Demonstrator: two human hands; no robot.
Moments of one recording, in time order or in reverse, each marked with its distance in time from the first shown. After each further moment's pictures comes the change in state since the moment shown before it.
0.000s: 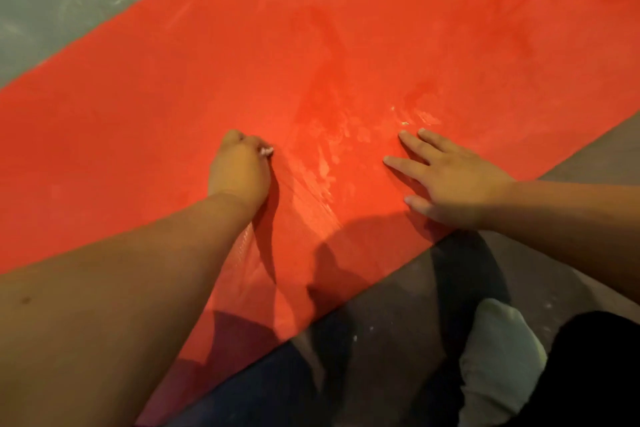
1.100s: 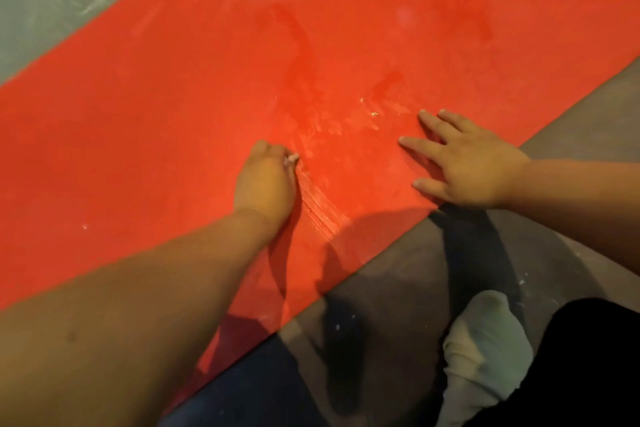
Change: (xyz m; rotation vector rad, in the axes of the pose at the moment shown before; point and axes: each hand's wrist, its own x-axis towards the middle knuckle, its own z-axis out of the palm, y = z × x) left_hand -0.029 0.053 0.025 -0.053 -0.002 0.047; right_hand -0.029 0.043 0.008 0.007 0.009 0.148
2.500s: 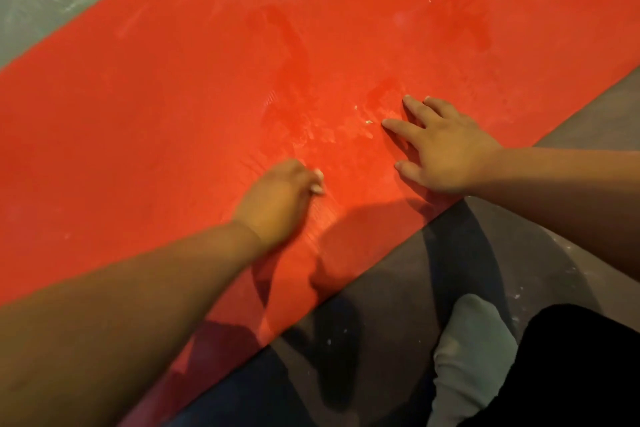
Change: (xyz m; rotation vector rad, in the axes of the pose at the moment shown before) left_hand 0.000 0.010 -0.002 -0.037 -0.230 0.474; right_hand 0.031 -0.005 -0.019 0.054 0.074 0.060
